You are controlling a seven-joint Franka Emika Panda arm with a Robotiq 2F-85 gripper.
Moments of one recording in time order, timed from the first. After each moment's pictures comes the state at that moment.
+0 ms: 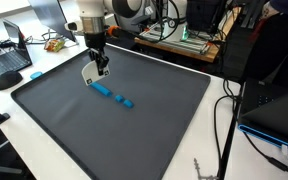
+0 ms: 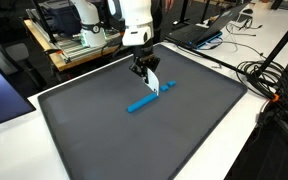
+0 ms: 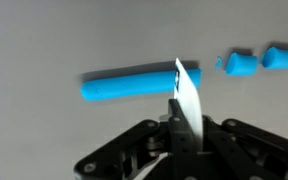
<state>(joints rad) -0.12 0.37 0.00 -2.15 0.09 2.76 -0.02</state>
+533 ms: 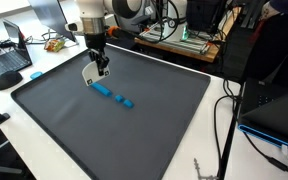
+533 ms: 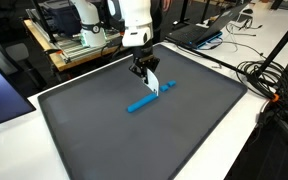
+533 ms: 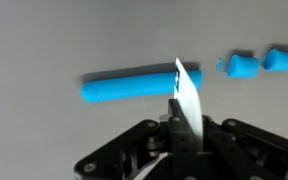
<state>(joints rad) -0.11 0.38 0.00 -2.15 0.09 2.76 -0.03</state>
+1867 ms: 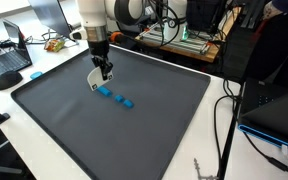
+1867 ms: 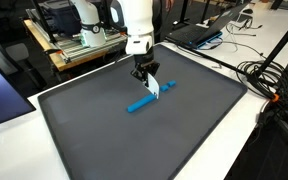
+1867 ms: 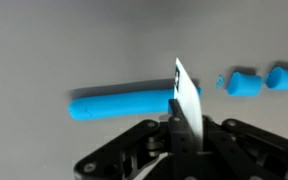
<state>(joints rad) -0.11 0.43 0.01 -2.14 0.09 2.76 -0.04</state>
